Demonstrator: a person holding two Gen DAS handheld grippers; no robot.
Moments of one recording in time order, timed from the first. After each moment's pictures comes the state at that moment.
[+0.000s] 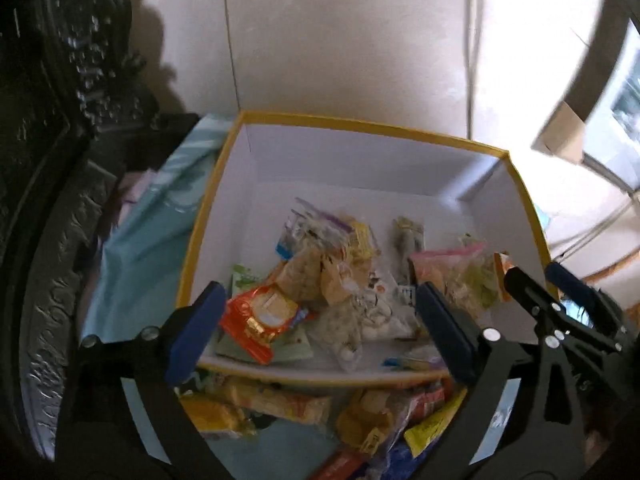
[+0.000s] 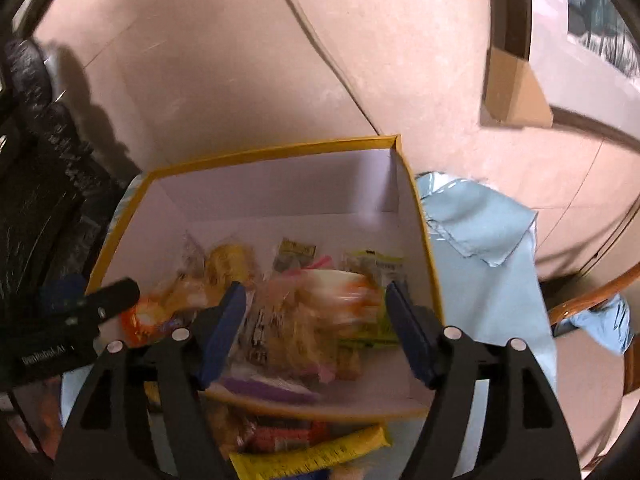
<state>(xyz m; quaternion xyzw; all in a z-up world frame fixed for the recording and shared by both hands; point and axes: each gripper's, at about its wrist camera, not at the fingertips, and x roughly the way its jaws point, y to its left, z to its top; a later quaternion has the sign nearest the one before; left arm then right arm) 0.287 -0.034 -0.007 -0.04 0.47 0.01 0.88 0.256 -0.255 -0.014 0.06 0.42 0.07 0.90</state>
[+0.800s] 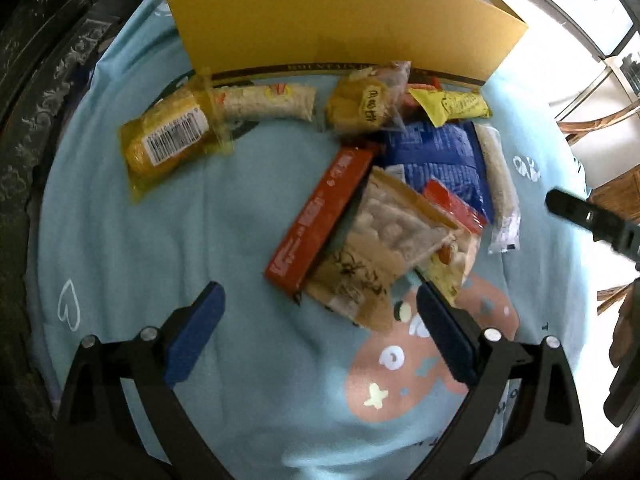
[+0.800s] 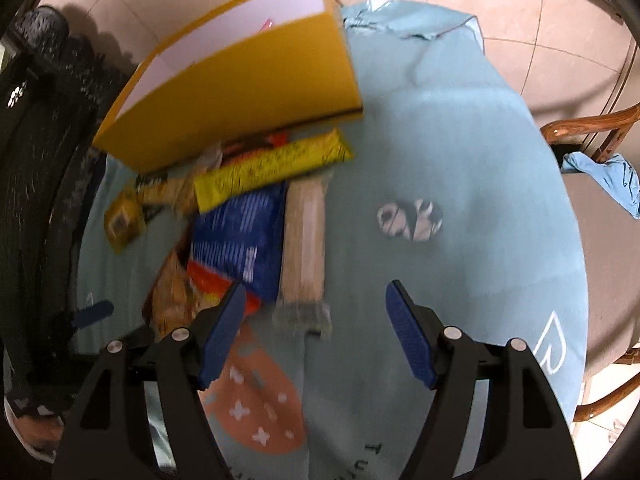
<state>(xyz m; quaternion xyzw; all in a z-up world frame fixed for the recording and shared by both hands) 0.086 -0.045 -0.112 0.01 0.59 -0.06 0.81 0.076 -0.303 -0.093 0.14 0.55 0.08 0.82</state>
